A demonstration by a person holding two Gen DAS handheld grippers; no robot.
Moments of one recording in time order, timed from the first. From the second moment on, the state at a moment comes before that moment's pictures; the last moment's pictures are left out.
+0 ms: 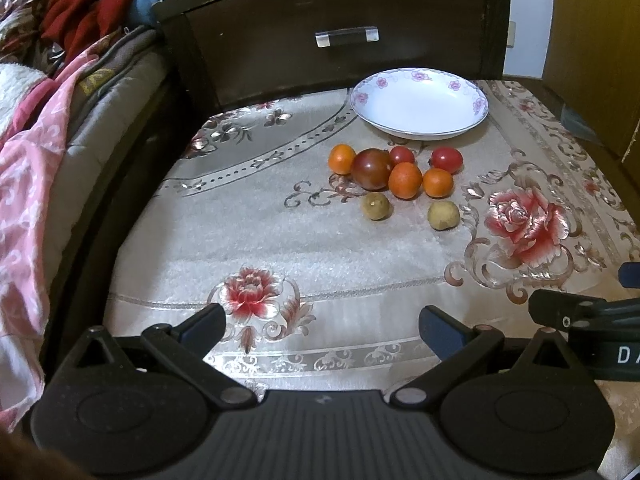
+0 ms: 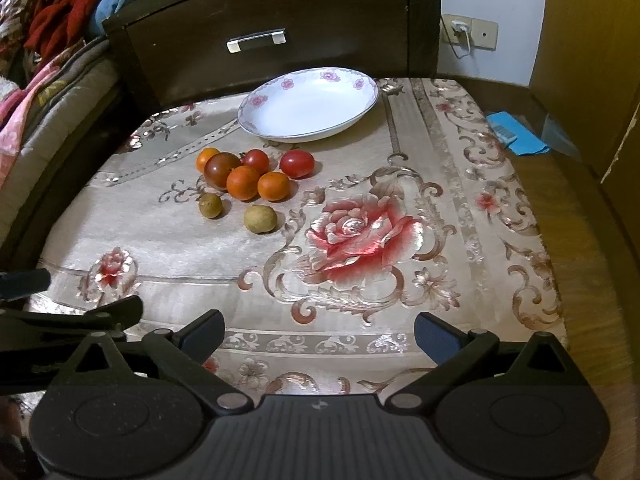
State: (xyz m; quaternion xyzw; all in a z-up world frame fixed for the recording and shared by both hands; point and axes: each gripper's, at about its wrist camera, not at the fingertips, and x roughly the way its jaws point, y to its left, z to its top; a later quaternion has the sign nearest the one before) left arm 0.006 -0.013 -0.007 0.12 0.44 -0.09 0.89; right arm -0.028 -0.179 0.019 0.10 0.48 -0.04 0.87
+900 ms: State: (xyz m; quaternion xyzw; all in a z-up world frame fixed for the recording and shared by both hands) left arm 0.074 -0.006 -0.028 0.13 0.45 -0.13 0.88; right arm 0.051 -0.172 0.006 0.05 0.48 0.06 0.87
